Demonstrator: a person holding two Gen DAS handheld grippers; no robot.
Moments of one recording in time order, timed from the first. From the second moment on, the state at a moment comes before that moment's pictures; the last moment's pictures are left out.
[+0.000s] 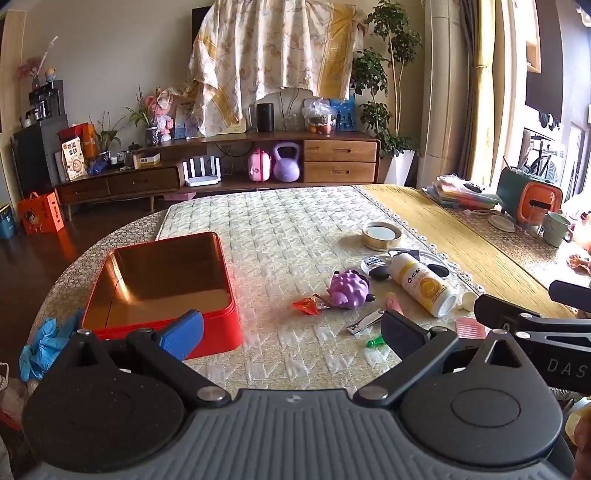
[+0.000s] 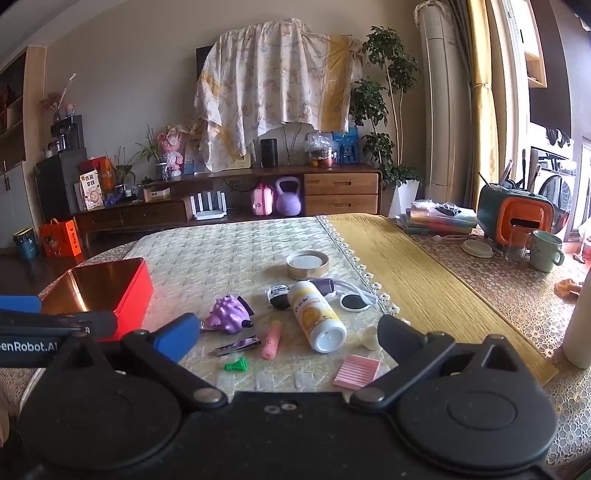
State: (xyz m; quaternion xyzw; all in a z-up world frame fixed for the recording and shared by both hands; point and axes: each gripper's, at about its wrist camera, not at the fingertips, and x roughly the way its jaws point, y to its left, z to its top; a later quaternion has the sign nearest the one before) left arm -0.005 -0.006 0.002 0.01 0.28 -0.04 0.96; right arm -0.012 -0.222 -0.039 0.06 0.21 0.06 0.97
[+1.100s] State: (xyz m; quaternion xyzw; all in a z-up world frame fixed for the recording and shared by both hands) left arm -0.006 0.001 -0.004 -0.02 0.30 -0.03 0.95; right arm -0.017 -0.216 -0.035 0.06 0.21 0.06 0.97
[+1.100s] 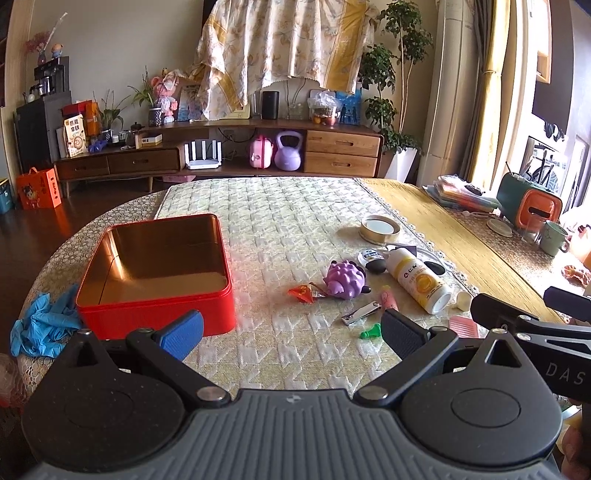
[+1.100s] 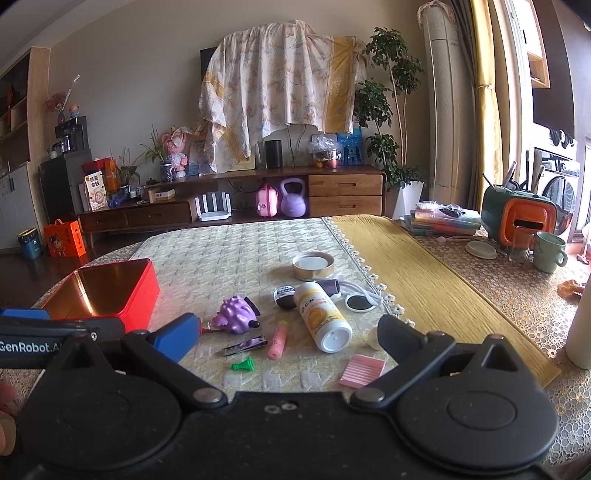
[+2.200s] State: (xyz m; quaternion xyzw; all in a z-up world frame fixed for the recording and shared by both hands) left arm 0.090 -0.037 -0.044 0.02 0.33 -0.03 0.94; right arm 0.048 -0.260 -0.099 0.01 0.32 0.05 0.95
